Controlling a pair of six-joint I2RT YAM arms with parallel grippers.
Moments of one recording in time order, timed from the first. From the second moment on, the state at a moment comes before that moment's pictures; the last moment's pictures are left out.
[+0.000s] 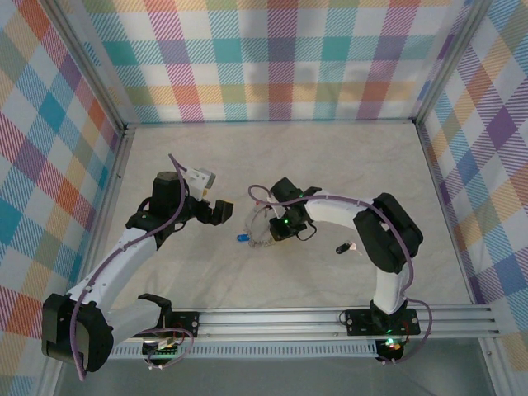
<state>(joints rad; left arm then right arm) -0.29 1.09 0.76 -0.30 0.36 0.02 0.74 1.87 1.16 -0.58 -0.22 0.26</state>
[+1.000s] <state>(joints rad) -0.29 1.09 0.76 -0.29 0.44 0.09 0.78 1.91 1.25 -0.67 -0.17 0.33</state>
